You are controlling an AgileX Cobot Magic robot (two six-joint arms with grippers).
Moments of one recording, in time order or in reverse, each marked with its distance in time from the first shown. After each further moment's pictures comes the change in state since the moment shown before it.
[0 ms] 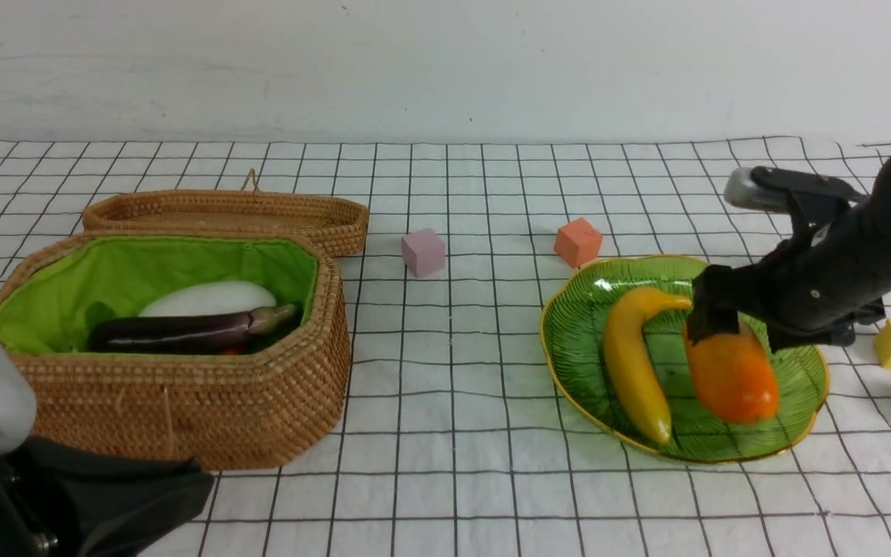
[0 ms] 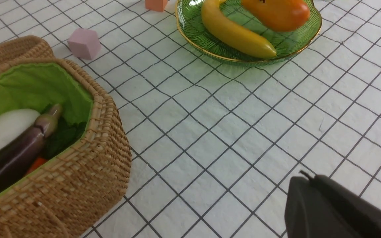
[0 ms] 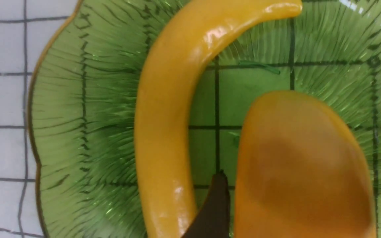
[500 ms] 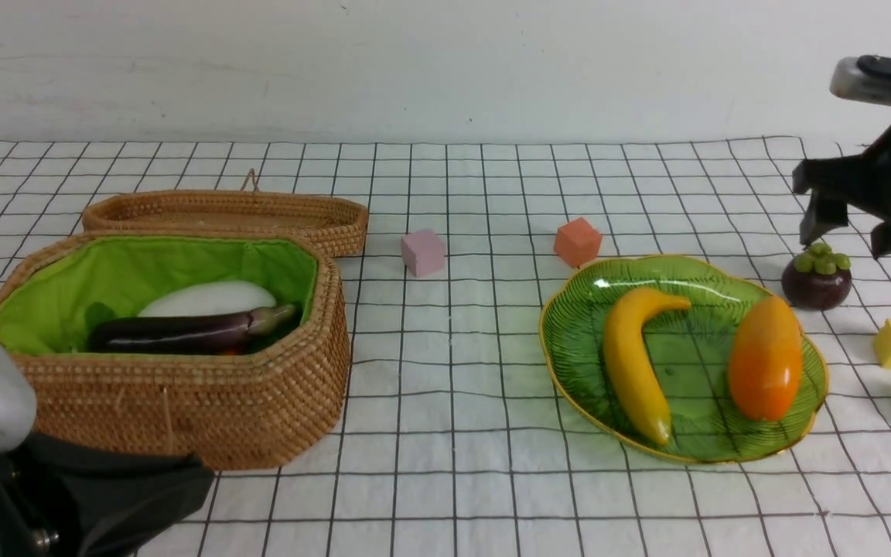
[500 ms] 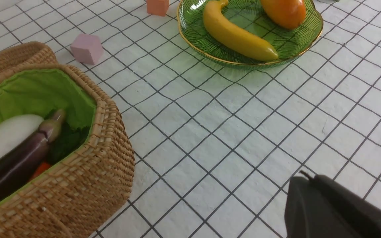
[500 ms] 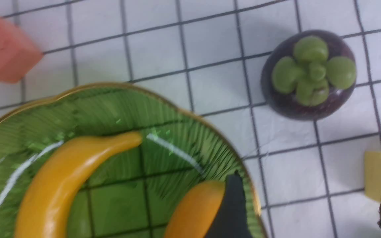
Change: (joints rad) right arm -0.197 0.183 -0.433 -0.162 0.278 0.115; left arm 0.000 0.000 0.000 0.012 -0.007 0.002
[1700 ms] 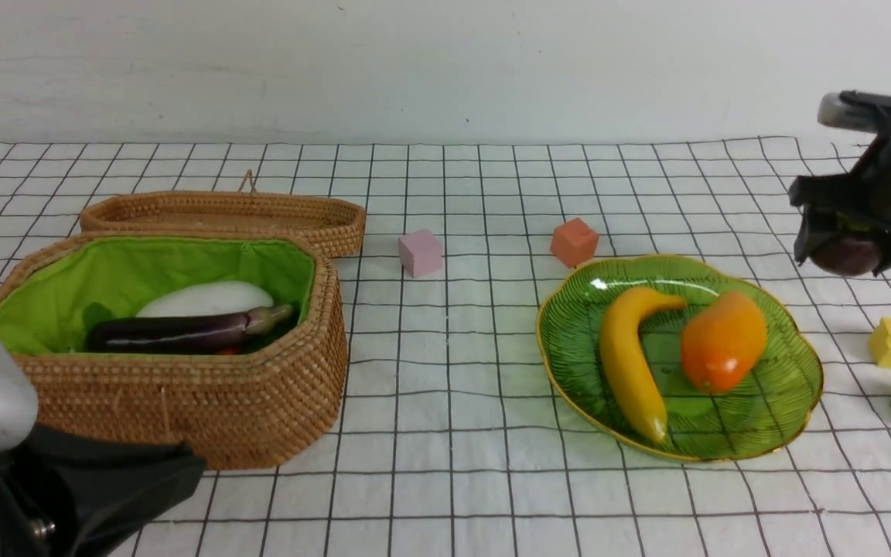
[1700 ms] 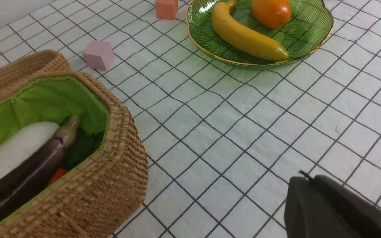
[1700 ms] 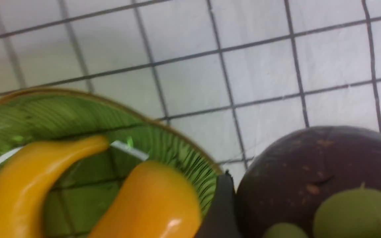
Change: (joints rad) right arm -0.007 0.152 -0.234 0.021 0.224 -0.041; left arm 0.000 0.000 0.000 0.053 -0.002 0.000
